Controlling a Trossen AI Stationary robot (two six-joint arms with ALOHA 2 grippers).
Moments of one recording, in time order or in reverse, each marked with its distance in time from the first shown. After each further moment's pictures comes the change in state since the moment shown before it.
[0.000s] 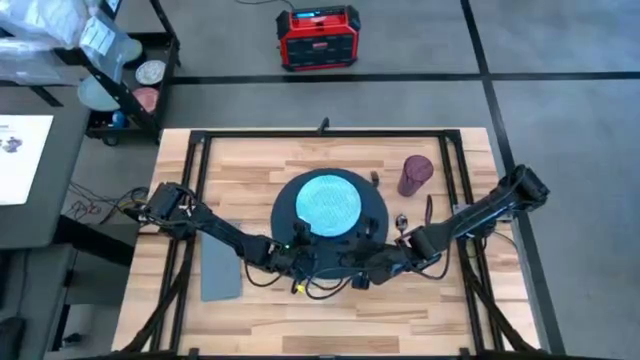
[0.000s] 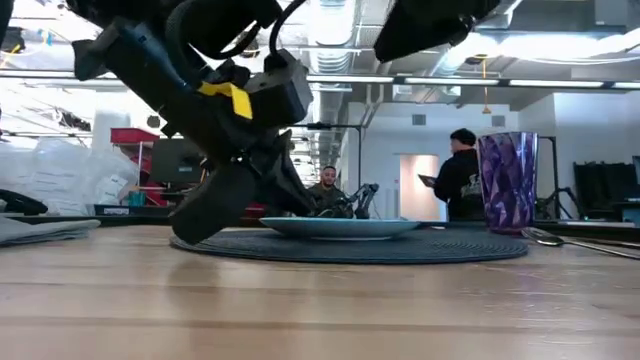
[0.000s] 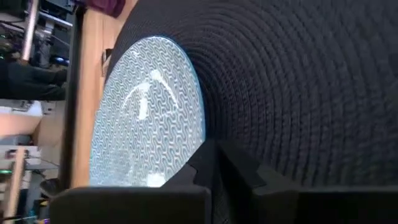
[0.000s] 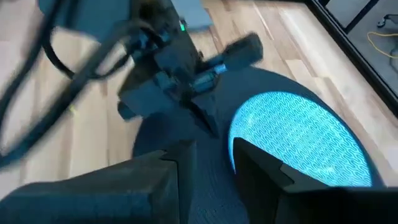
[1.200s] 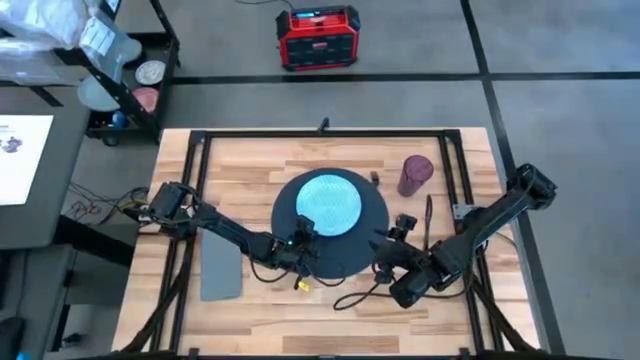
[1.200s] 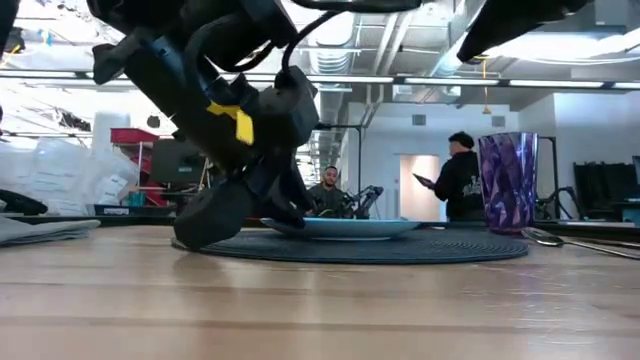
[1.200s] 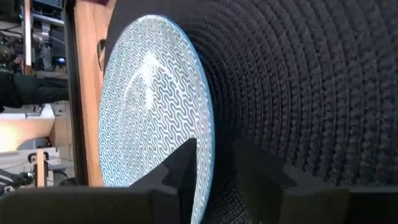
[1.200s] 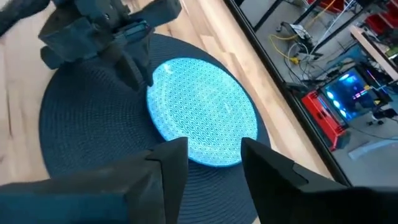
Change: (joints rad) left arm 0.056 0.022 0.037 -0.107 0.001 0.039; right arm 0.162 -0.060 -0.001 -0.418 0.307 0.357
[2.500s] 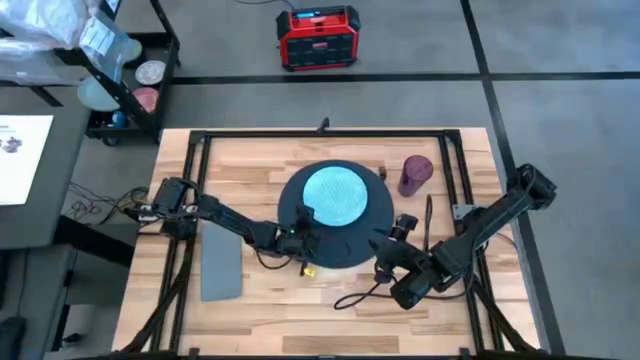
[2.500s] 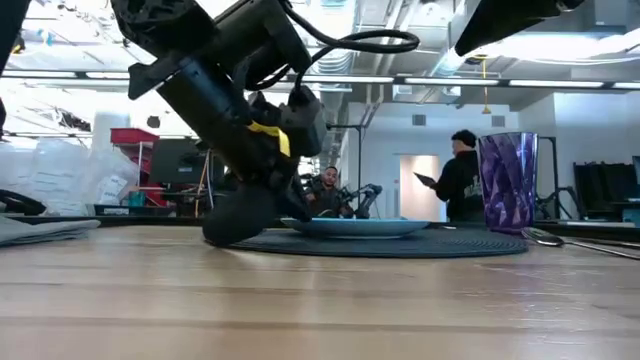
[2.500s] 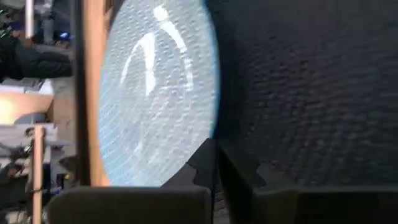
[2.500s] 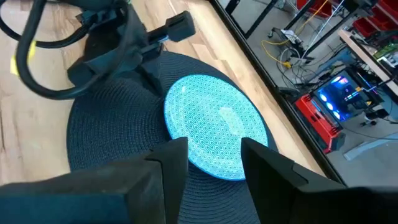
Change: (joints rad) left arm 0.078 0.000 -0.011 0.053 0.091 0.058; right arm 0.000 0.000 0.000 0.000 0.043 0.025
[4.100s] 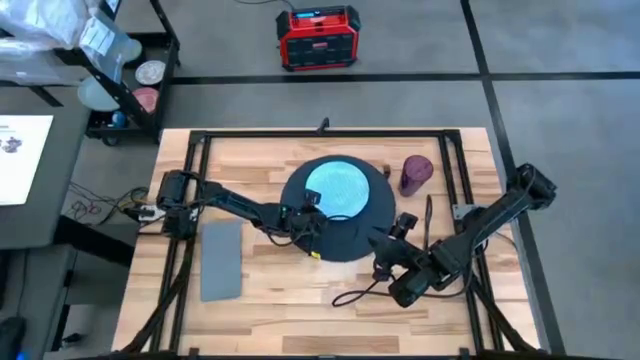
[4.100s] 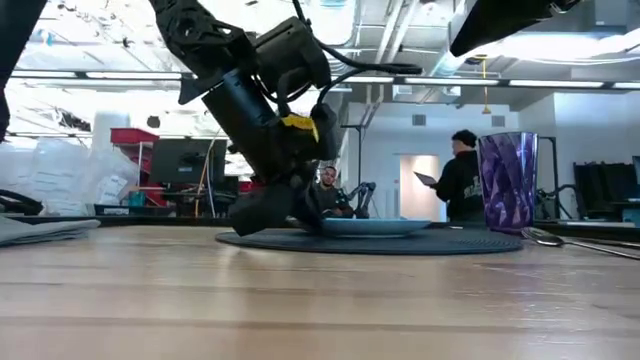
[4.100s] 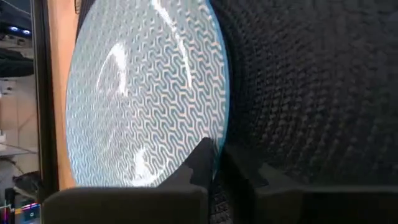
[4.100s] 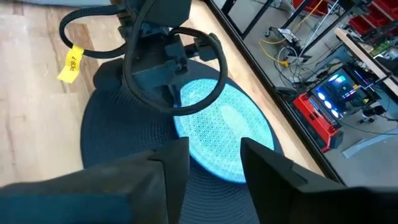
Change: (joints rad) left arm 0.161 0.006 0.049 -0.013 0.147 0.027; right arm -0.013 0.000 0.001 0.009 0.004 0.001
